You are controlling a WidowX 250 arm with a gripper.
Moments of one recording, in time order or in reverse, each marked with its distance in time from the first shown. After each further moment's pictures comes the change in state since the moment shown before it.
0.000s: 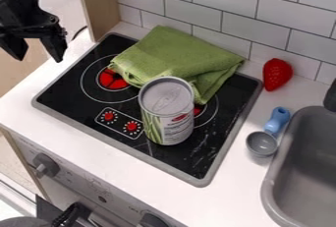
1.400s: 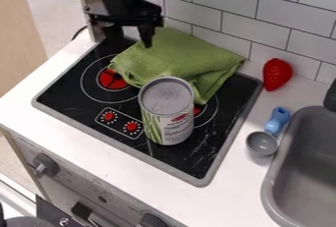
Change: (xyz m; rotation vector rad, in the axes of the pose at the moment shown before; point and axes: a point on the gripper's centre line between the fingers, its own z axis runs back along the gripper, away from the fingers) arm 0.052 -0.120 -0.032 -0.063 -0.075 -0.009
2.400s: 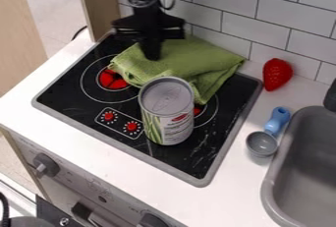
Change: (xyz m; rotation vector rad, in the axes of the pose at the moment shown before) arm 0.002 0.006 -0.043 0.096 0.143 0.131
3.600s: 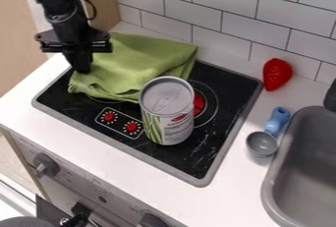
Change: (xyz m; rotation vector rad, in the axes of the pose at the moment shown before) arm -0.030 0.096 0.010 0.037 -0.038 -0.030
